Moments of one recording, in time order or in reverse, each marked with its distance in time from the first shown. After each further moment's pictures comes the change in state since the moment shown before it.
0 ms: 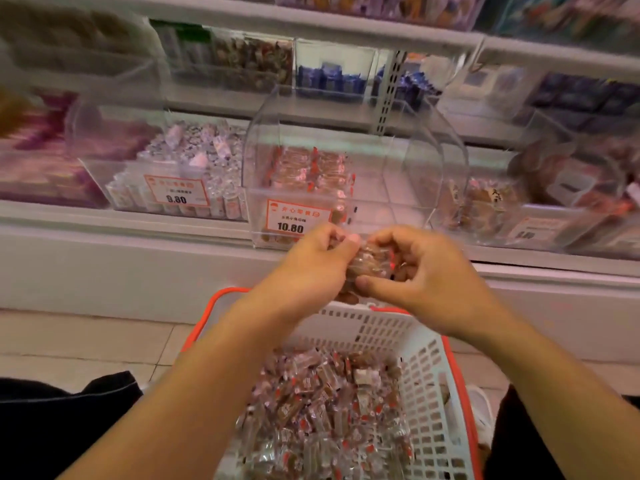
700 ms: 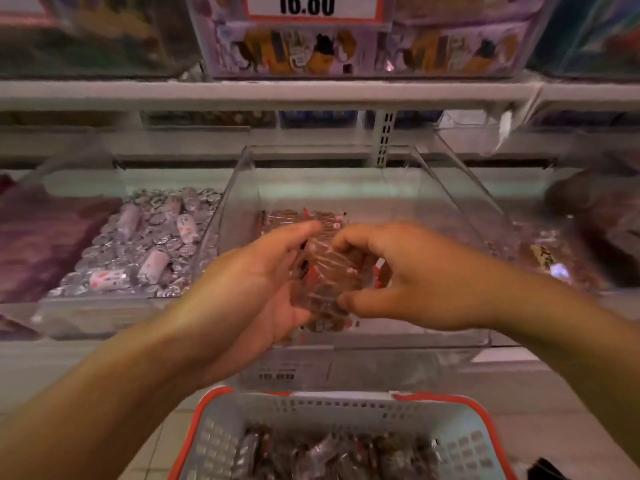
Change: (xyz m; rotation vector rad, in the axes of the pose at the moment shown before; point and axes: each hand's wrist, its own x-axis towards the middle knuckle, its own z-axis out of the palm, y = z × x) left_hand 0.108 0.077 -0.066 -0.389 -0.432 -0.070; right_hand 0.165 -0.005 -0.053 -0.274 -0.309 -0.122
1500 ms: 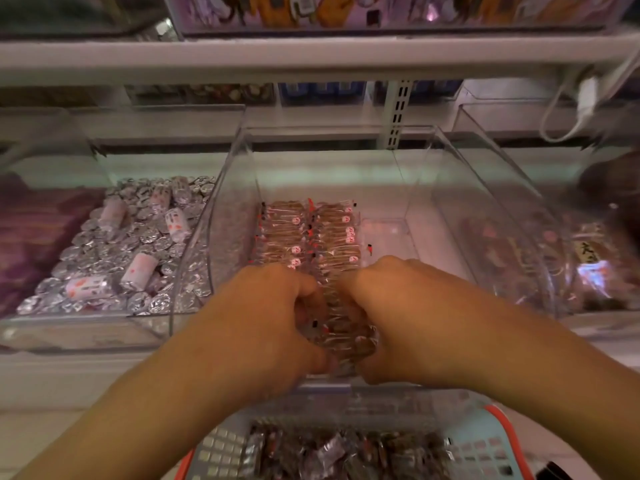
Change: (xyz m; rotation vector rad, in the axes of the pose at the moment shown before) left_hand 0.009 0.000 -0.011 1.440 0.342 -0.243; right_hand 0.016 0.001 0.029 -0.389 -0.166 0.101
